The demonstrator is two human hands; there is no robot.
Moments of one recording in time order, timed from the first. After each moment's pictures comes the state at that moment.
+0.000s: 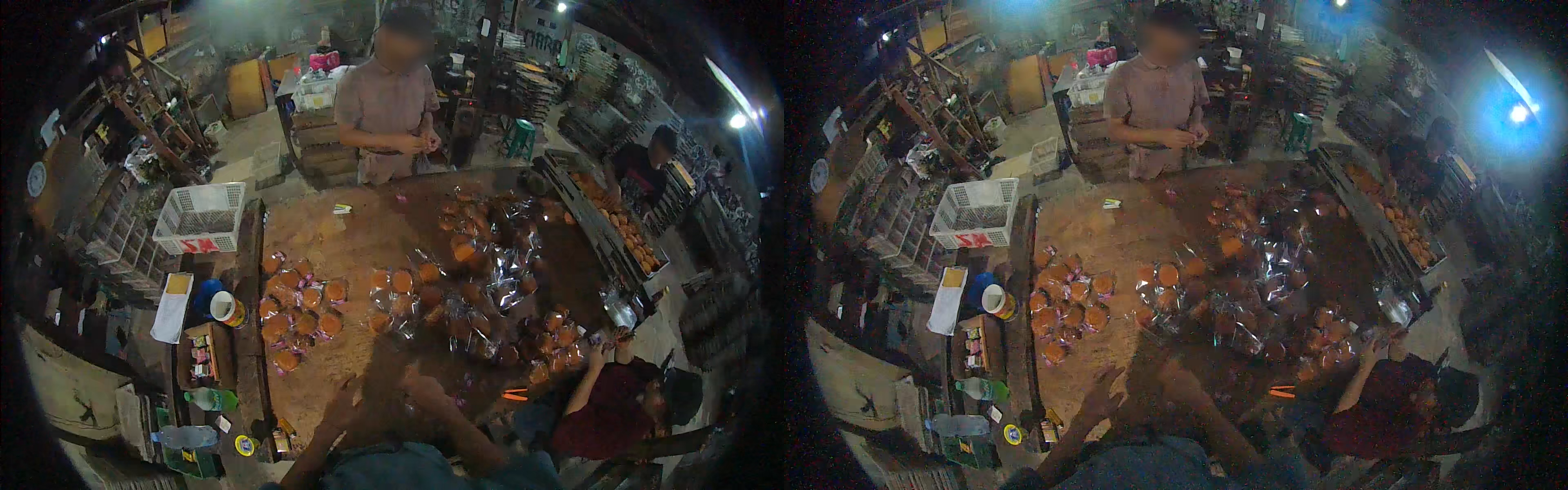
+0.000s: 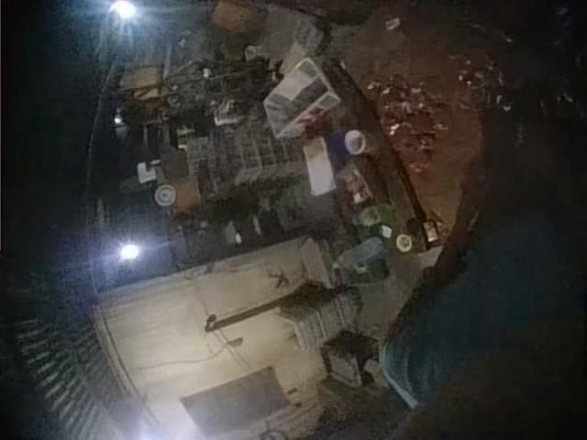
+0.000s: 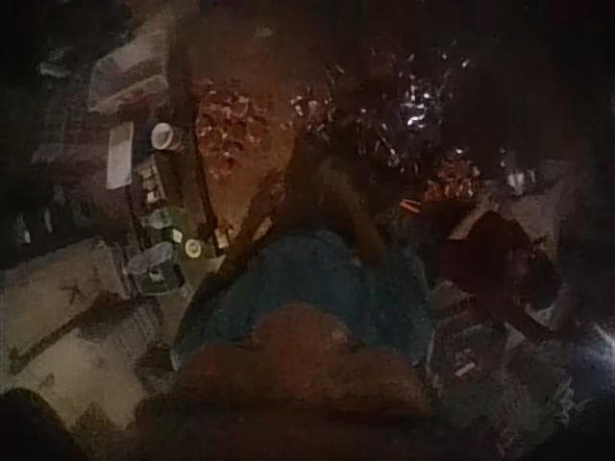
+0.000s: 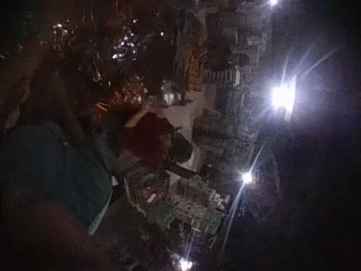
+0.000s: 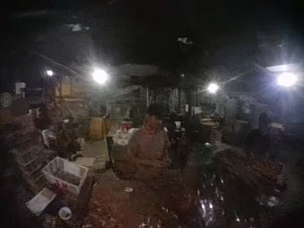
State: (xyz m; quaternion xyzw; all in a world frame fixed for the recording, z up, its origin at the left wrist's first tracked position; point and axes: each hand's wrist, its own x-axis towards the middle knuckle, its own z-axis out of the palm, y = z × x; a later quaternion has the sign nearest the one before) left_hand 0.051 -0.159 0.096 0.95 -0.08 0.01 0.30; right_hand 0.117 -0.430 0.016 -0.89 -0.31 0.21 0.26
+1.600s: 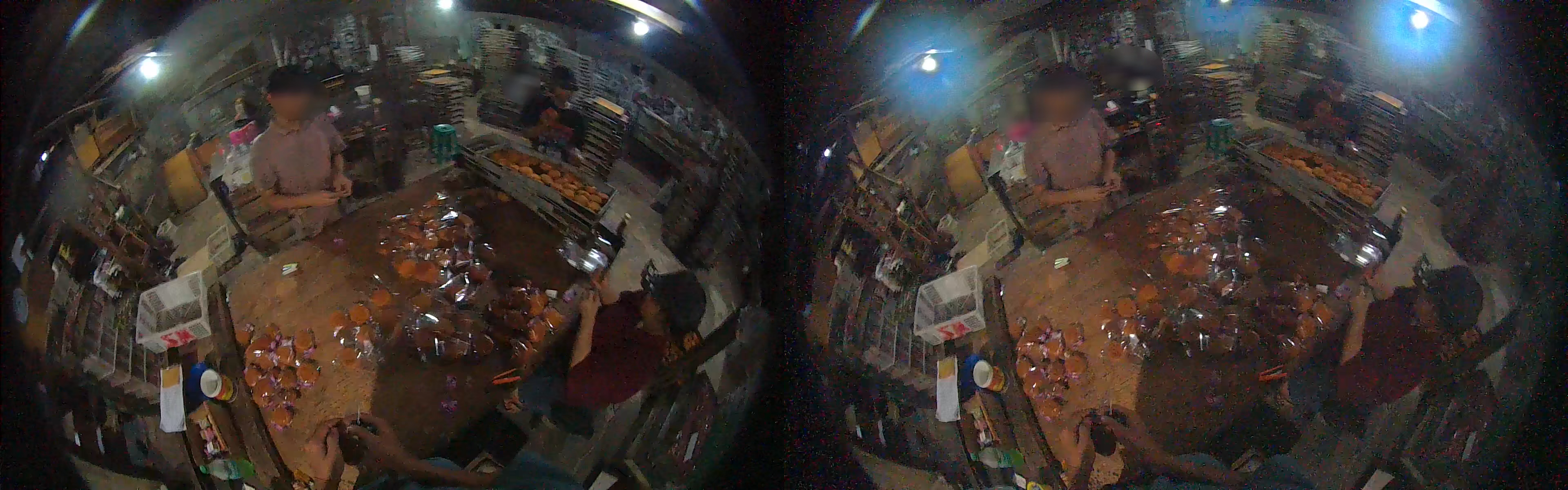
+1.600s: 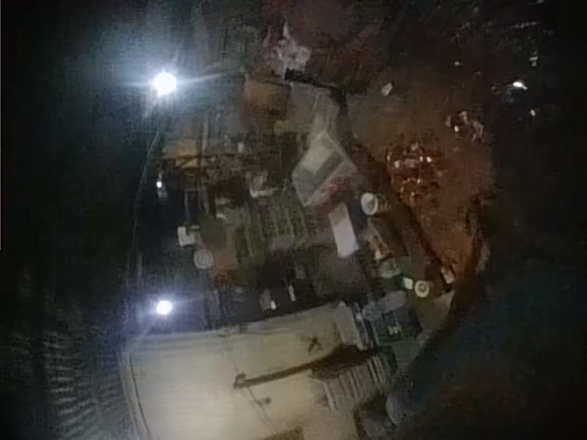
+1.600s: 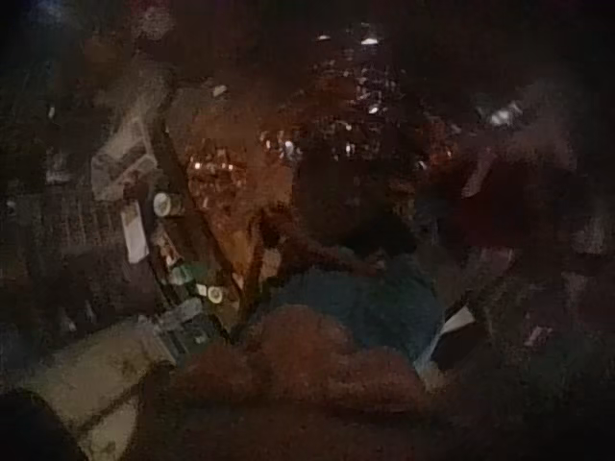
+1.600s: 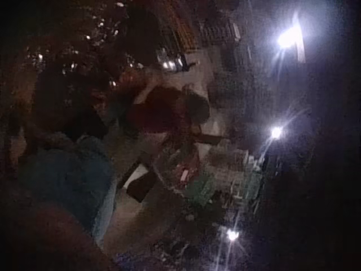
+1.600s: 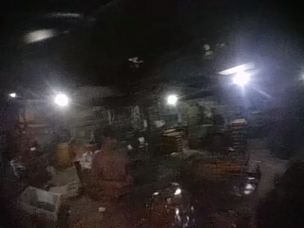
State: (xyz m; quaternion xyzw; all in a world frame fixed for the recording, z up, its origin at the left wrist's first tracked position) left_hand 0.011 -0.185 0.210 0.90 0.02 0.01 0.43; right_hand 0.020 -0.347 0.168 -0.49 0.07 0.18 0.85
